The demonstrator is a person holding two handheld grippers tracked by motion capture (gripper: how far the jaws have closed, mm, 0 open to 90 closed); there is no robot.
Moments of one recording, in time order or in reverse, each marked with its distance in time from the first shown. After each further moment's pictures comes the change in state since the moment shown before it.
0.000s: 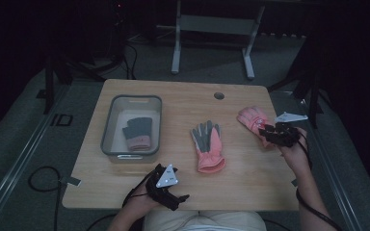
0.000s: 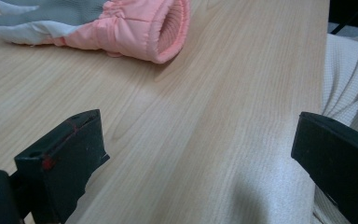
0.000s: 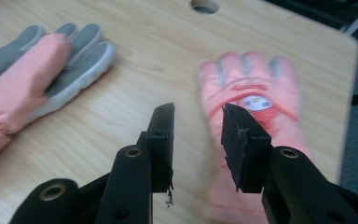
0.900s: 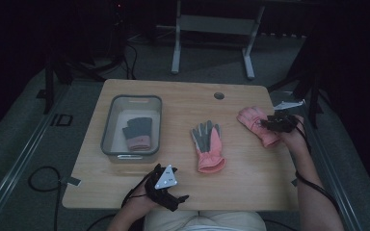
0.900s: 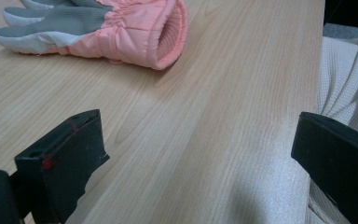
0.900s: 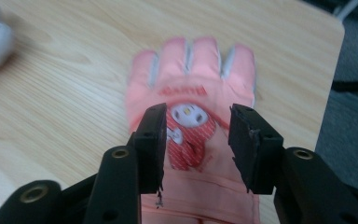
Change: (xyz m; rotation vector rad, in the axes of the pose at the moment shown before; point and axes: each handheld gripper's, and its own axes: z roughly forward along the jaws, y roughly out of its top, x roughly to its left) left arm -0.001 0.001 -0.005 -0.017 0.009 0.016; right arm -0.057 0.005 0.062 0.102 -0.023 -0.012
